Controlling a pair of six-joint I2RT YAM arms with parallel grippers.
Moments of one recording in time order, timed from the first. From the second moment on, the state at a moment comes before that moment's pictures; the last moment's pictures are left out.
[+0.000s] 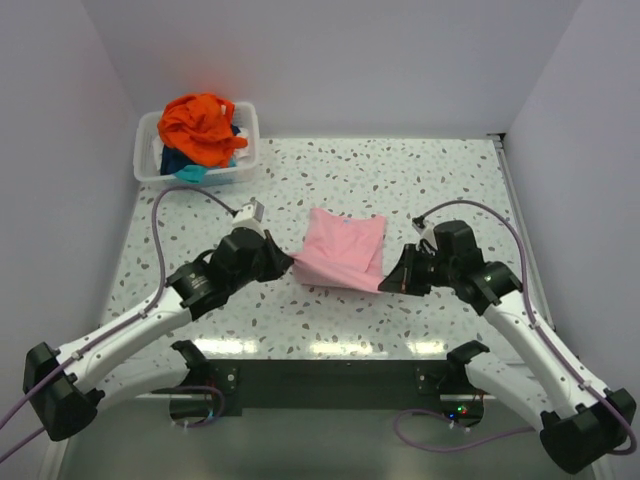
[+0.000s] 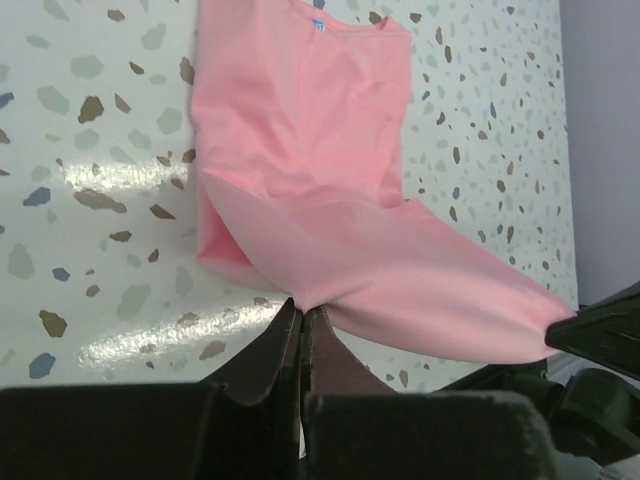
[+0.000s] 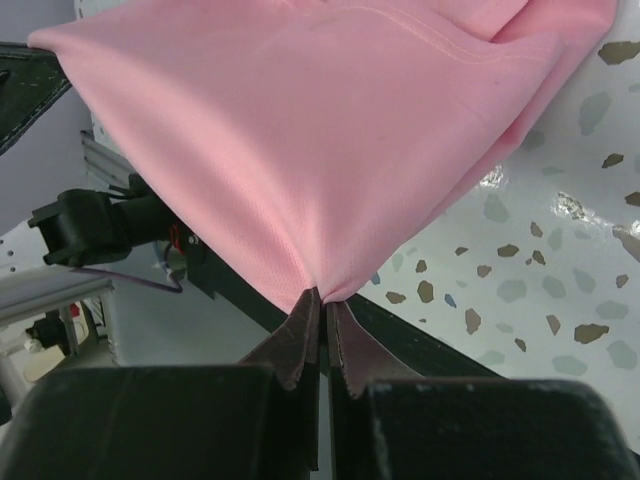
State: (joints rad) left arm -0.78 0.92 0.74 -0.39 -0.18 -0.87; right arm 0.43 0.83 0.76 -0.73 -0.43 0.66
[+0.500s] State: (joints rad) left arm -0.64 1.18 0.95 -0.36 -0.17 -0.74; right arm 0.31 1.06 0.96 -0.69 -0.43 0.62
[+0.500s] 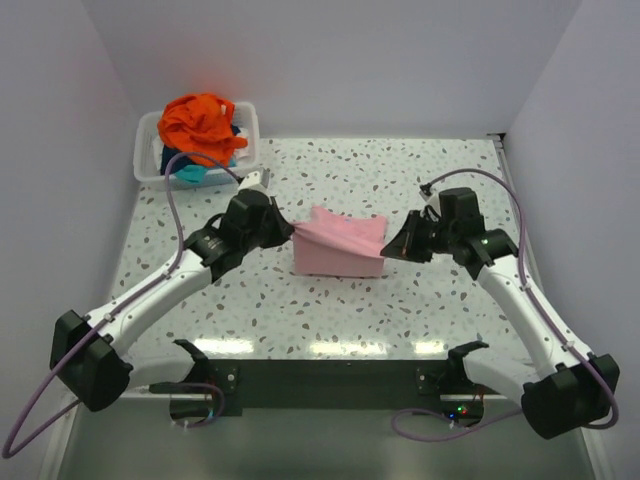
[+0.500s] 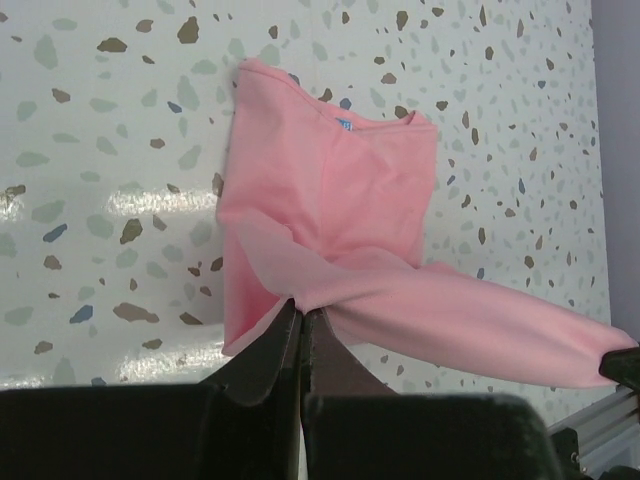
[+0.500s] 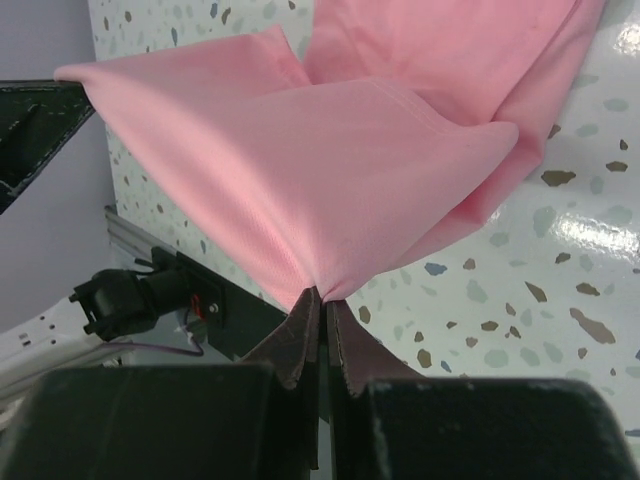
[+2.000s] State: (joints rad) left arm -0.45 2.18 1.65 -0.27 0.10 -0.55; right arm 0.02 1.90 1.22 -0.33 -0.65 0.67
